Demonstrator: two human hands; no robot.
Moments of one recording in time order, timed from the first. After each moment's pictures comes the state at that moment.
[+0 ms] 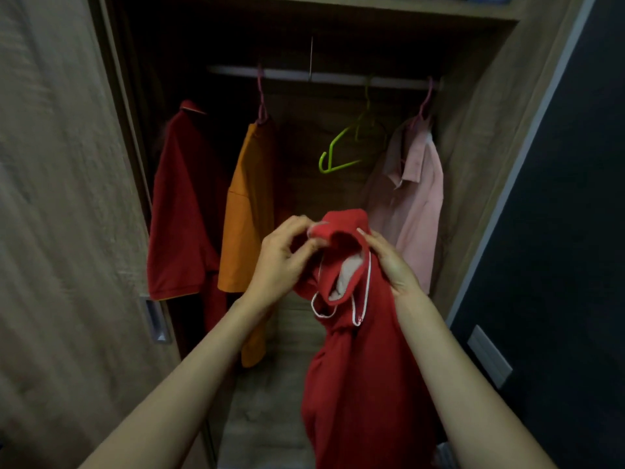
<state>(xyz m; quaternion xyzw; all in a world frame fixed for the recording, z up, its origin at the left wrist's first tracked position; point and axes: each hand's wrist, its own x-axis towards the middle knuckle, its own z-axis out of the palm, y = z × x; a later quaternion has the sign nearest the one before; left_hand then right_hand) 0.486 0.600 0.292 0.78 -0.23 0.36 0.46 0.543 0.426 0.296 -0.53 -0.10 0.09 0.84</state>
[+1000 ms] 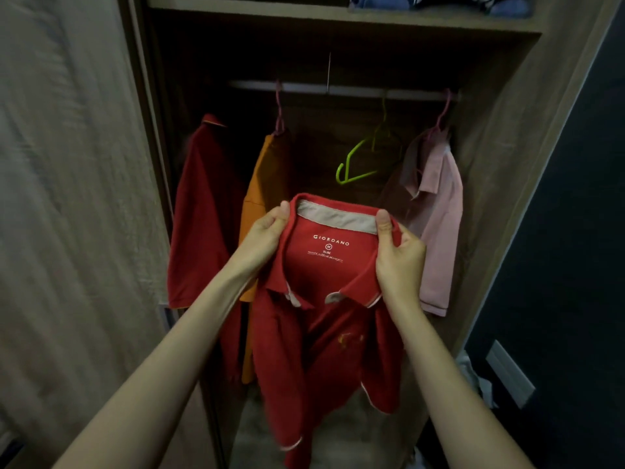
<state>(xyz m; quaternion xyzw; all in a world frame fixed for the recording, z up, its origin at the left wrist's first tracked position) 0.490 0.645 0.332 0.72 -0.04 0.17 0.67 0.505 0.454 0.325 -0.68 -0.13 -0.31 0.65</state>
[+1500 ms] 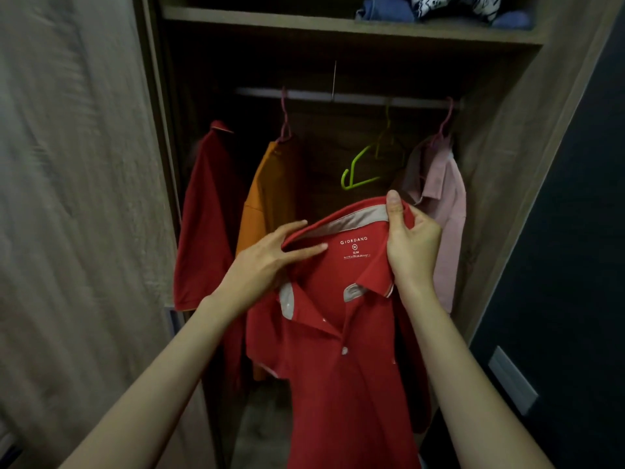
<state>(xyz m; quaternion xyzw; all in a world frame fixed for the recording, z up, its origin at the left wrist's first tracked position) 0.473 0.676 0.302 0.92 -0.21 0.32 0.05 0.505 0.455 0.355 -0.68 -0.13 -0.35 0.64</state>
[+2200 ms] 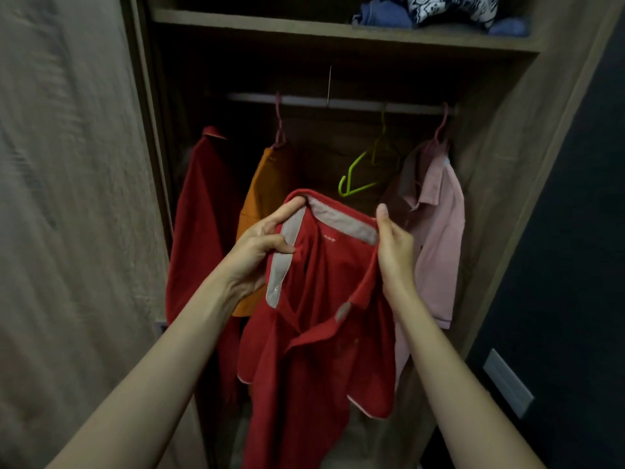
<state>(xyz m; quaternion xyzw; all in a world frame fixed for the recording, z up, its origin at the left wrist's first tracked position) 0.482 0.666 0.347 0.62 -0.16 0.05 0.77 0.548 0.473 0.336 -0.66 -0.10 -0.21 0.71</state>
